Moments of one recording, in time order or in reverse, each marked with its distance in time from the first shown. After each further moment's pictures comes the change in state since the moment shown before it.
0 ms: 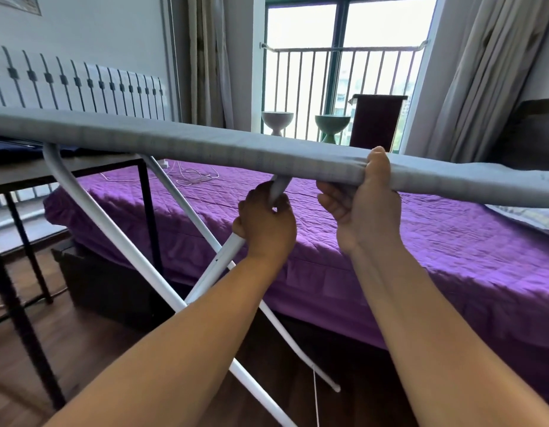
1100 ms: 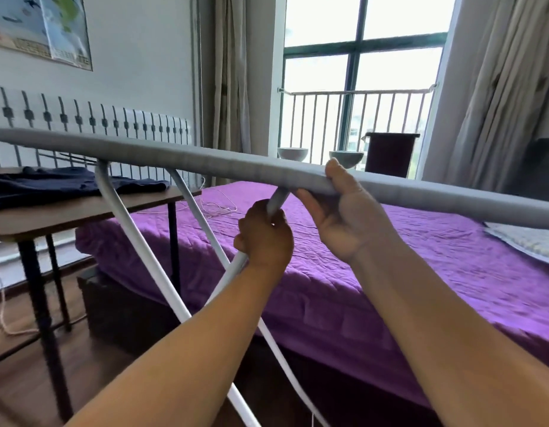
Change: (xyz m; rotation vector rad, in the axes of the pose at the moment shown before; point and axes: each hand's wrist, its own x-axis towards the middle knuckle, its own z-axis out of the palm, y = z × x) left_hand 0.037 0.017 -0.028 0.045 0.071 0.000; right_hand 0.002 -0.017 0.057 0.225 -0.334 0.285
